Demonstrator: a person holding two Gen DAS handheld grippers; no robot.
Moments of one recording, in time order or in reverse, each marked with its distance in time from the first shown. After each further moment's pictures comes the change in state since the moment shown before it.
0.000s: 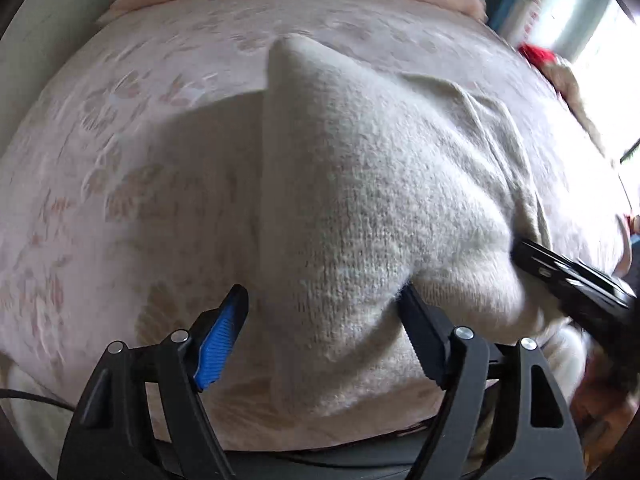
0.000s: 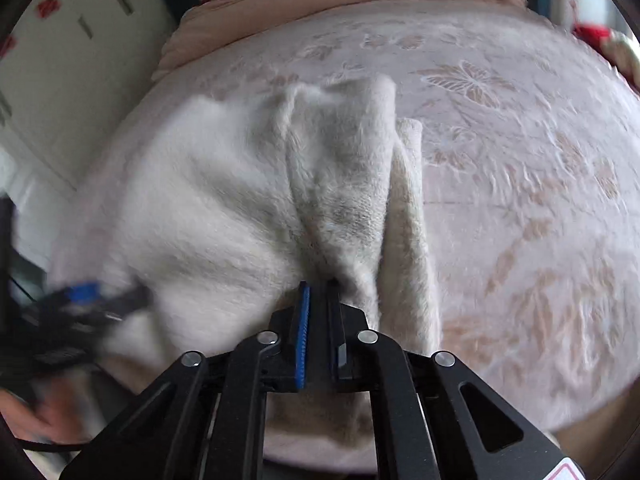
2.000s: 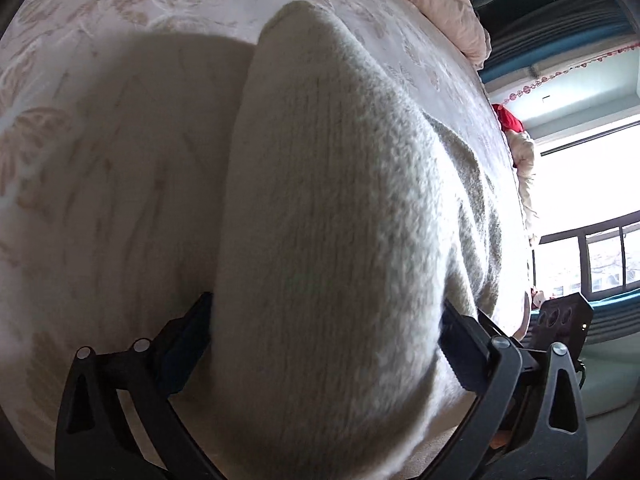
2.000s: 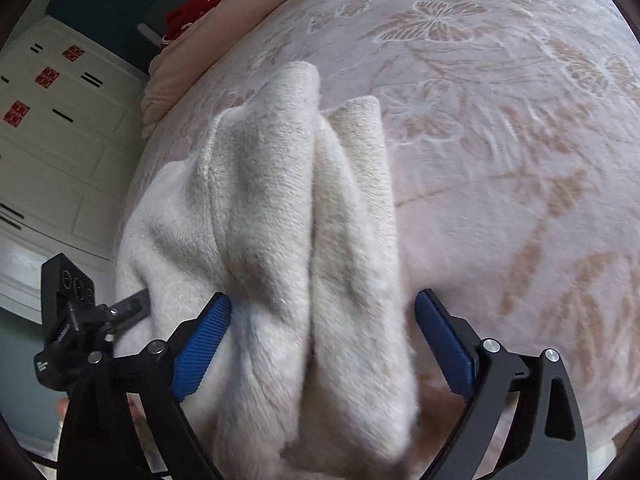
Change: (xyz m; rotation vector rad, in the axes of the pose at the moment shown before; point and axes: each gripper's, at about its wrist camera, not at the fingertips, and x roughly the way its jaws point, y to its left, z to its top) left arm 0.073 0.033 0.048 -0.312 0.134 -0.410; right arm 0.064 -0.074 0.023 0.303 0.045 0.195
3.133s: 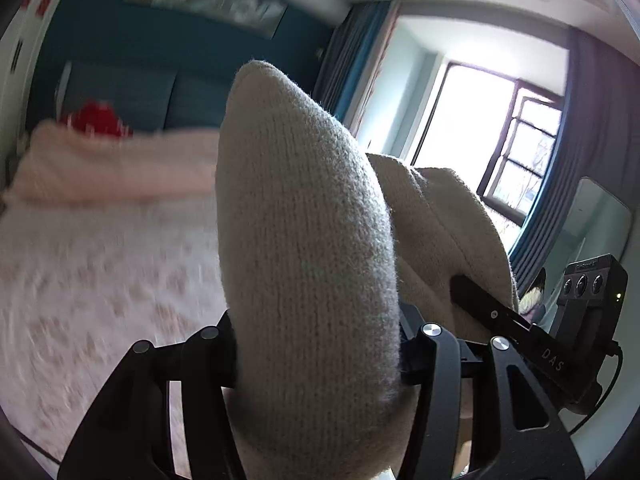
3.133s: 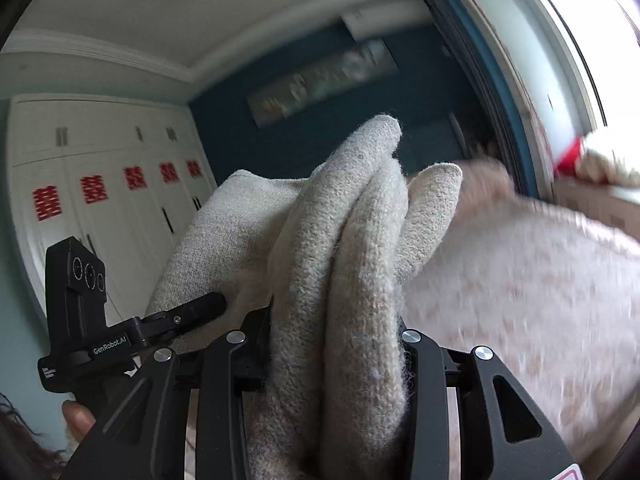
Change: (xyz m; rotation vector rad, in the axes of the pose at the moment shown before) left arm -0.318 -0.262 -0.098 0.707 -0.607 -0.233; right arm -0.385 0.184 -0.073 -0.363 -0.846 0.116
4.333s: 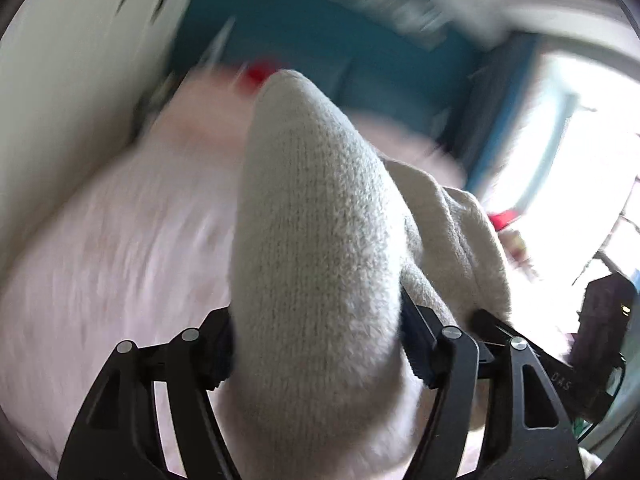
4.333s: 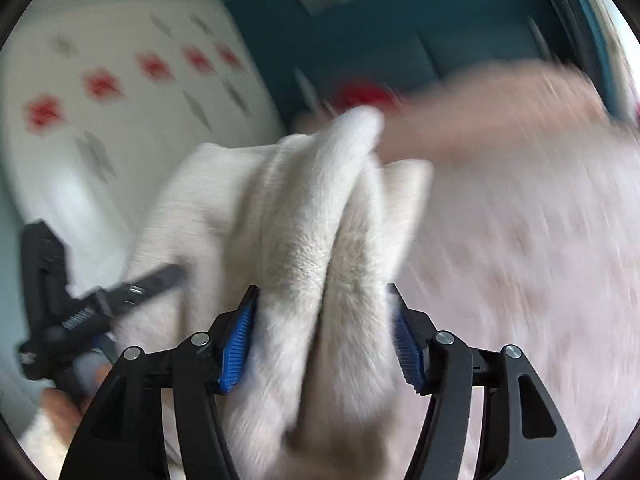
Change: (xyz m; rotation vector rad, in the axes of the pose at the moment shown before) left arm -0.020 0.347 -0.122 -0.318 0.106 0.481; right arm 0.320 0.100 -0.214 -0.019 0.487 0.096
